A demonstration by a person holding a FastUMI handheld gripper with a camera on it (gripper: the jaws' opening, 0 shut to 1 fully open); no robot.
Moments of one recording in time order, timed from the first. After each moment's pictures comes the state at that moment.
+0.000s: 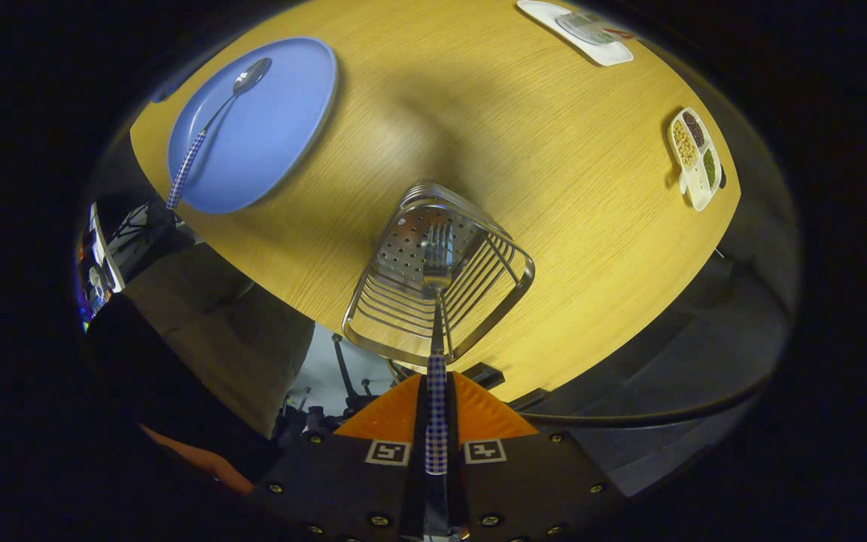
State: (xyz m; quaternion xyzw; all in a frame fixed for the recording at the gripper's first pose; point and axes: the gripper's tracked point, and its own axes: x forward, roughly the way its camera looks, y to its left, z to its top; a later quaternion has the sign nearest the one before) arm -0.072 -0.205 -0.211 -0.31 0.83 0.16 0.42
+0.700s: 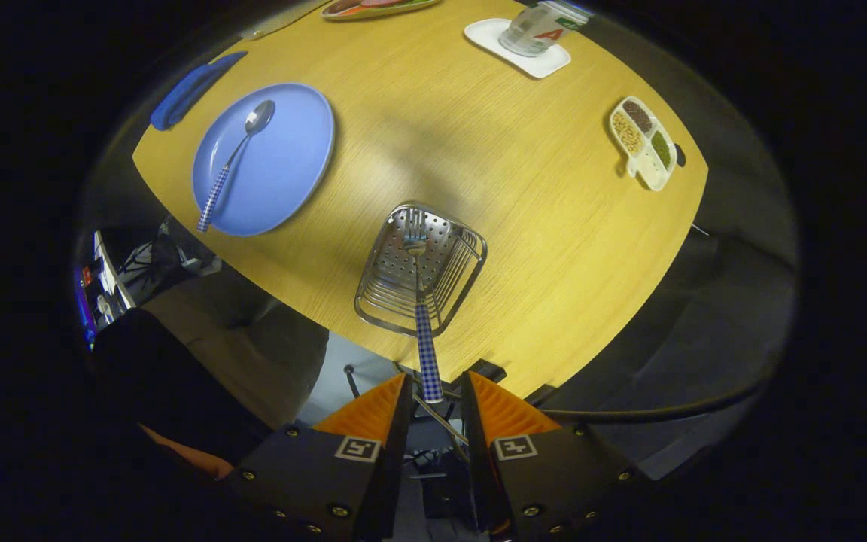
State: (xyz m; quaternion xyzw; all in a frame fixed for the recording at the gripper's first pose) arm -0.067 -0.198 -0.163 -0.26 0.80 0.12 0.53
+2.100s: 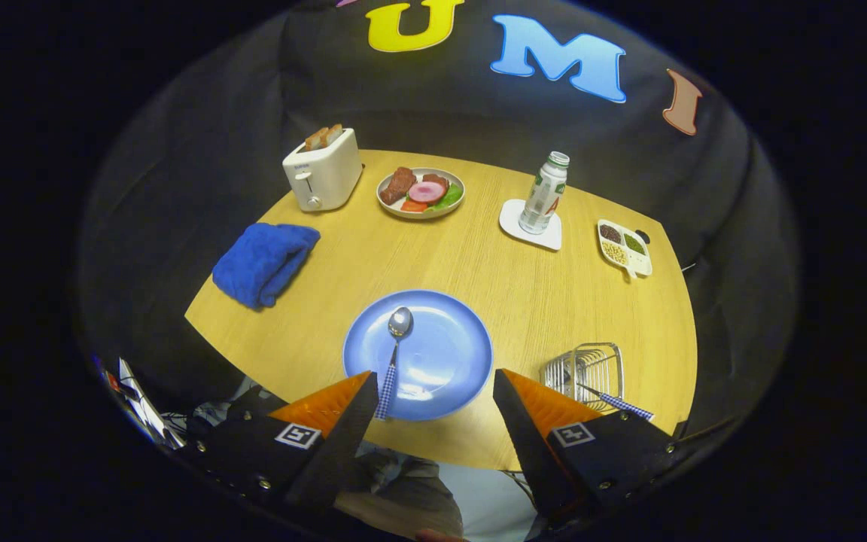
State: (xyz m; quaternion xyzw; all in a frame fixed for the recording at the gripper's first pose) arm -0.073 0.032 -0.165 -0.07 0.49 0.13 0.86
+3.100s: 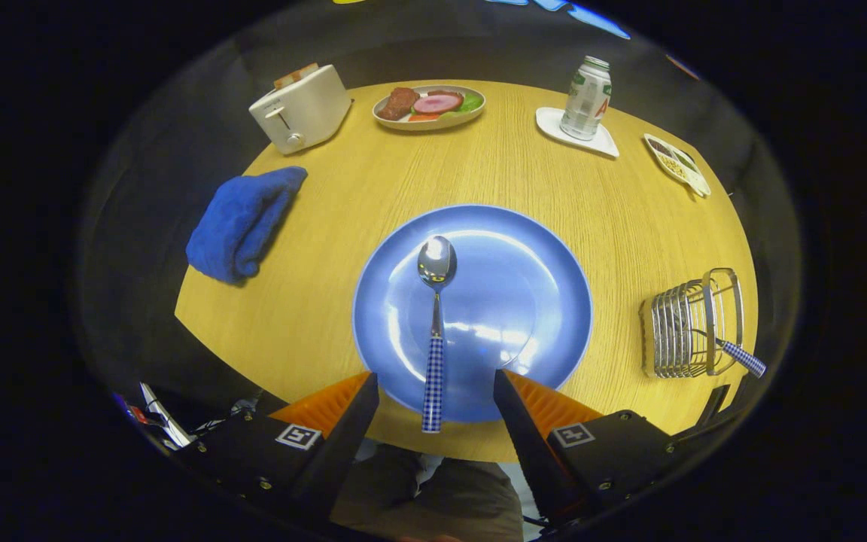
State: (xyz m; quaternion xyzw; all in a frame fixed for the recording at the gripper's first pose) arm -0.104 0.069 -0.288 -0.02 0.63 0.10 0.77
